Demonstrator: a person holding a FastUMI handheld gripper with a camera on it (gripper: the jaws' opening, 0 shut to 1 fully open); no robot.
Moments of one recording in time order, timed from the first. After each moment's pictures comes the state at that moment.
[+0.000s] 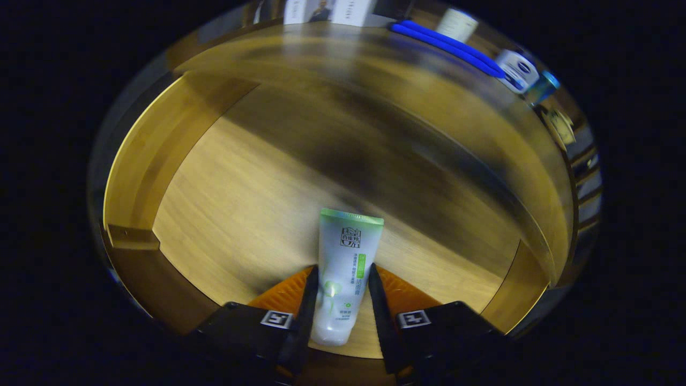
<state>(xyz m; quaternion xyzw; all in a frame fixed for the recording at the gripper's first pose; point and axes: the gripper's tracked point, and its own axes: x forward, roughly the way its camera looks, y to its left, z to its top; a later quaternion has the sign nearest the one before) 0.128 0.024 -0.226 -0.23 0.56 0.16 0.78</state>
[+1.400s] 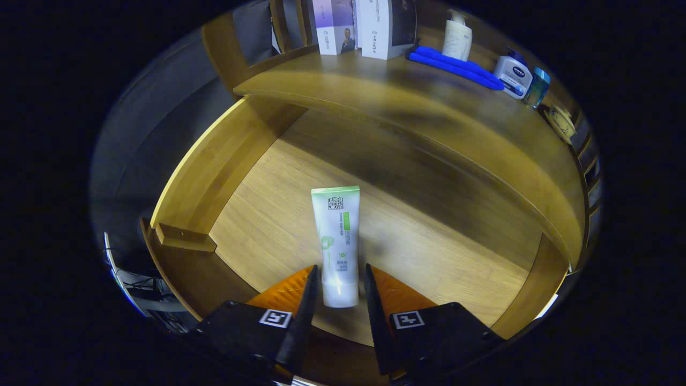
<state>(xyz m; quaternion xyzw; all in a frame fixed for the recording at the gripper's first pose) 0.098 0.067 -0.198 -0.13 0.54 0.23 0.80</state>
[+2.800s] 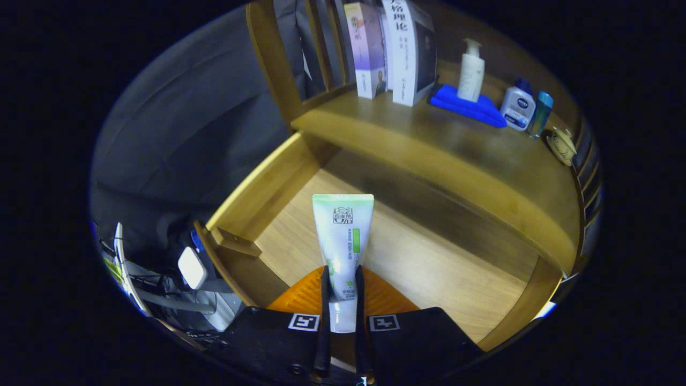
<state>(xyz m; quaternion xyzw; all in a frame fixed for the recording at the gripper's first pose) 0.070 0.083 -0.118 -0.10 0.45 0.31 0.83</state>
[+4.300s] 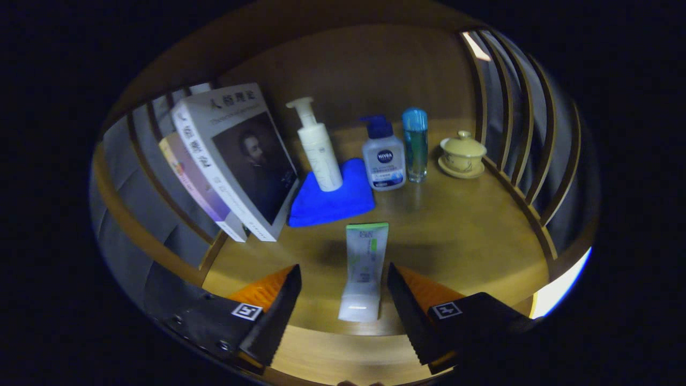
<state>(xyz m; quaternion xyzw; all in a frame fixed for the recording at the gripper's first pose) 0.244 0.008 -0.039 0.07 0.30 0.09 0.95</state>
